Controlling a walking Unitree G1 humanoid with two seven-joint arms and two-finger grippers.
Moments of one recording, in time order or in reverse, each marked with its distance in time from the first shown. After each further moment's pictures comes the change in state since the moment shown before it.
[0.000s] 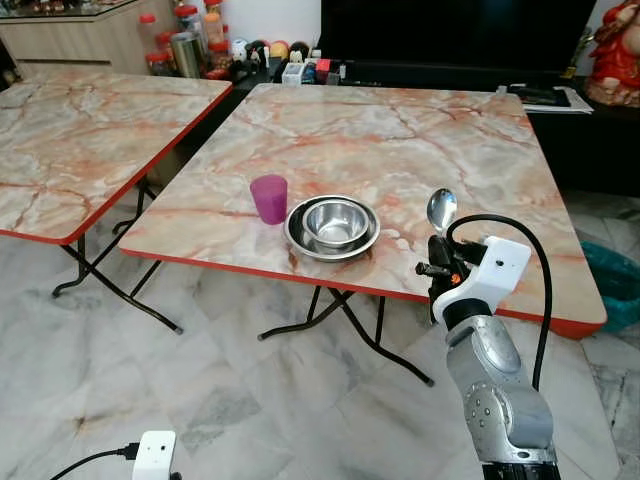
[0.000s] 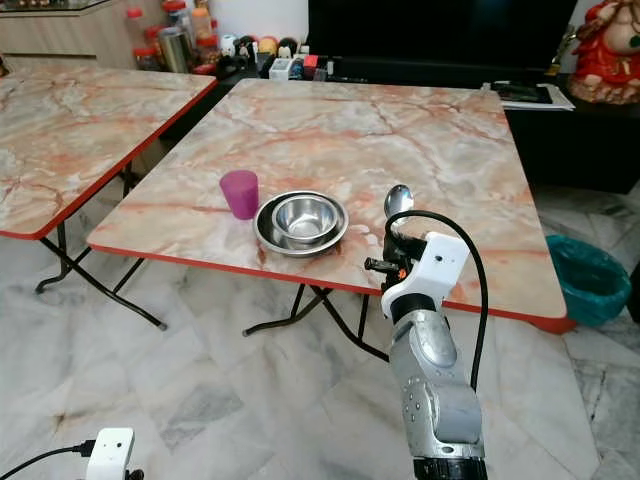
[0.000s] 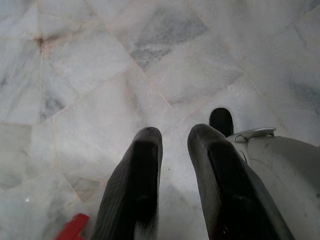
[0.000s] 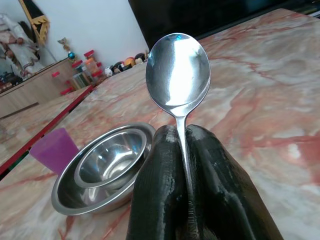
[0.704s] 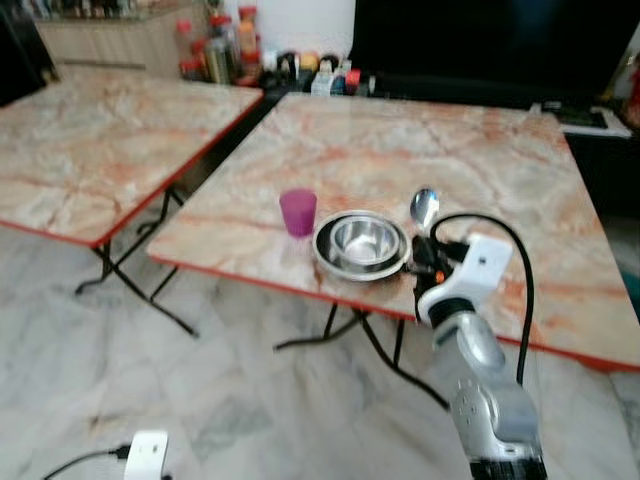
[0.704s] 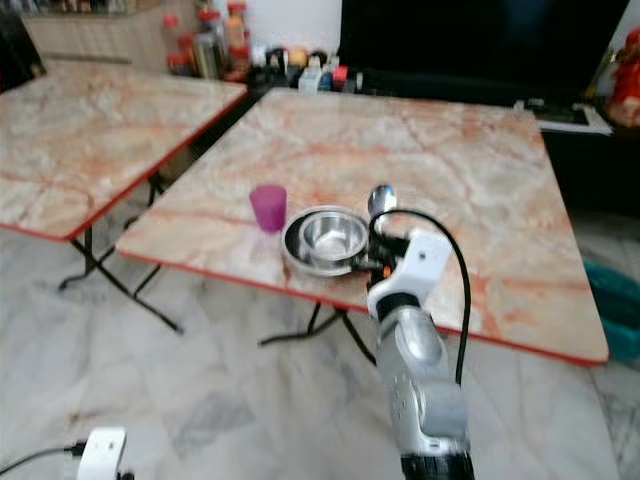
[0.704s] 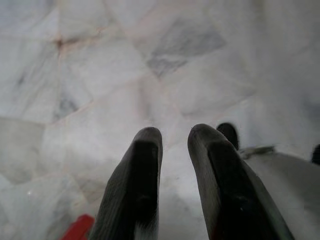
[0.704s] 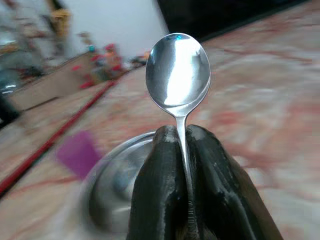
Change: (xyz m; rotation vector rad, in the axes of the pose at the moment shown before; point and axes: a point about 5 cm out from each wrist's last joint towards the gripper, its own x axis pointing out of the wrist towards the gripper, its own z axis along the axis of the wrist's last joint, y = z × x) left arm 0.001 -0.003 0.000 -0.001 0.003 -0.003; right arm 0.001 -0.003 -0.004 -0.008 0.018 -0.018
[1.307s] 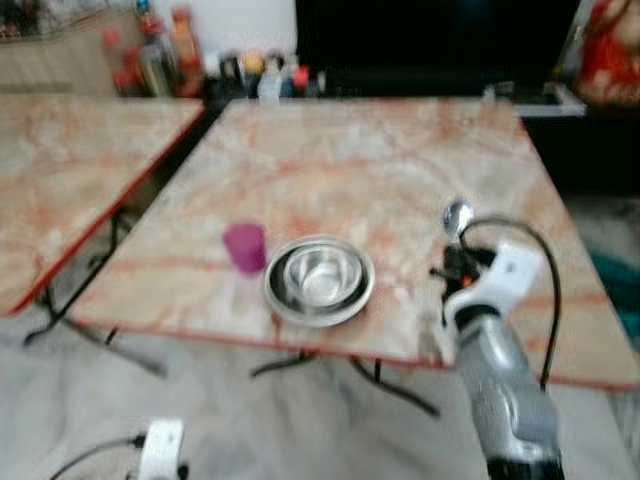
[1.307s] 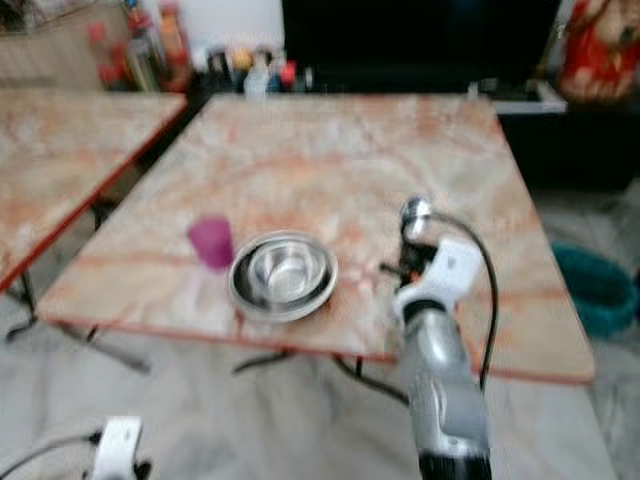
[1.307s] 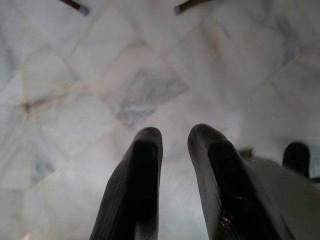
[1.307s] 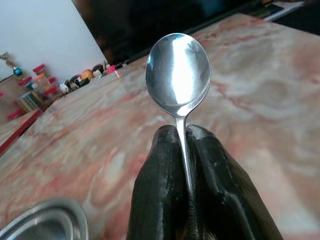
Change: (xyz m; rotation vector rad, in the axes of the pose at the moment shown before) left arm 0.002 -0.006 0.008 -0.001 -0.023 -0.026; right arm 0.001 -0.010 0.000 0.037 0.003 -0.079
